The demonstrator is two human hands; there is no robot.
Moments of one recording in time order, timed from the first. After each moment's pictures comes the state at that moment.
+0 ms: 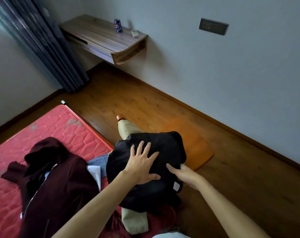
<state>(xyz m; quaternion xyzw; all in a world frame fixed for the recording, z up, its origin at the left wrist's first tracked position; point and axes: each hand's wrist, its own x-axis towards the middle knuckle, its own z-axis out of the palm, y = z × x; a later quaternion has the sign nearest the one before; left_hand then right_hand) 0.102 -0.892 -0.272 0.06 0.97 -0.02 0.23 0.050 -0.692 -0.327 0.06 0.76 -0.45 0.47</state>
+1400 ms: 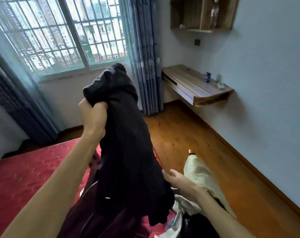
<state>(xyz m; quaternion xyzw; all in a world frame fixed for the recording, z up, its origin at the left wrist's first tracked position) 0.238 -1.115 0.004 -0.34 0.57 0.48 -0.58 0.101 -0.910 -0.198 -0.23 0.68 -0.43 0.55</state>
